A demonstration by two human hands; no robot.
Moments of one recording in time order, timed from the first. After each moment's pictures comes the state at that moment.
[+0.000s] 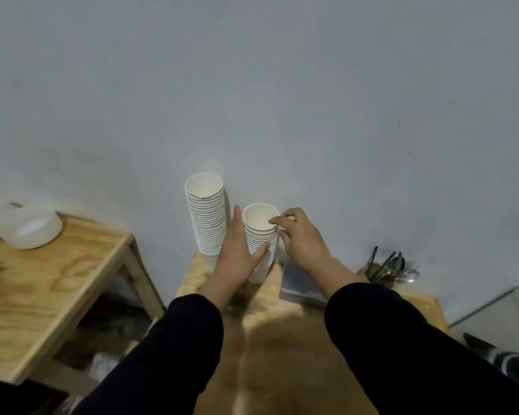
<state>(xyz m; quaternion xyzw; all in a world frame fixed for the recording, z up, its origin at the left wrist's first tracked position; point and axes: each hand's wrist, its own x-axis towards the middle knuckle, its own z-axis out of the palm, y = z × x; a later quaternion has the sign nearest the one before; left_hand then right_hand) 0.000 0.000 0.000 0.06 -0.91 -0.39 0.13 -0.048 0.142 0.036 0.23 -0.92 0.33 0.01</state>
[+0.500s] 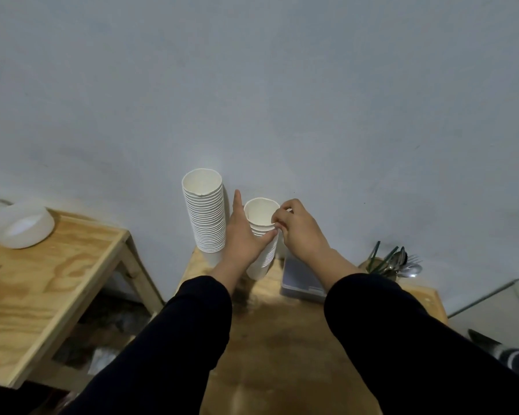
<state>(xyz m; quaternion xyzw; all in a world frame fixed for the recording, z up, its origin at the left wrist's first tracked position) -0.033 0.002 0.007 0.12 -0.87 -0.46 0.14 -0.063 0.130 0.037 0.20 -0.94 0.28 -0.02</state>
